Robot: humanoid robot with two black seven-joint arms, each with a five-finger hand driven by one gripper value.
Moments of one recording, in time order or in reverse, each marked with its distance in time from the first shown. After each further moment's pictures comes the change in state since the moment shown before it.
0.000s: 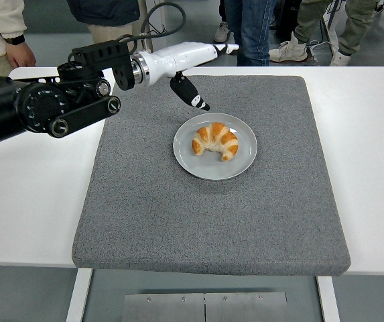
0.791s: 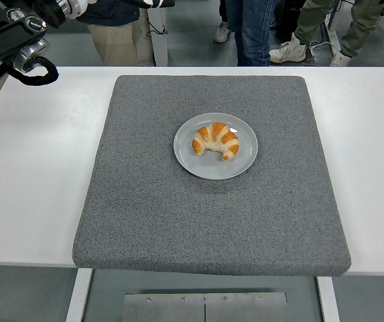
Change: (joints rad) left arm 0.006 0.191 -0.181 -0.009 -0.633 -0.029 0.026; right arm 0.000 0.000 0.000 0.000 0.000 0.000 0.000
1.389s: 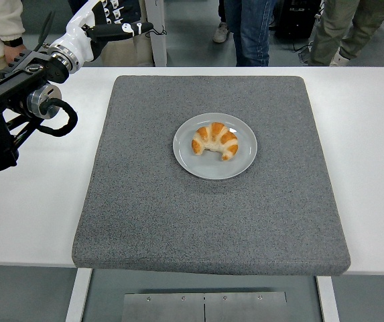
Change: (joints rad) left arm 0.323 -0.103 -0.336 0.104 -0.181 -0.002 0.053; right arm 0.001 0.000 0.001 0.008 0.000 0.004 0.000
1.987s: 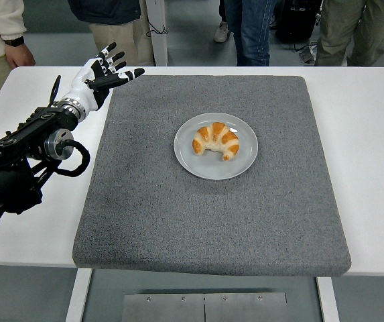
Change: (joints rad) left arm 0.185 -0.132 -0.132 0.185 -0.003 -0.050 -0.008; right arm -0.002 0.000 0.009 0.001 0.000 -0.005 0.000
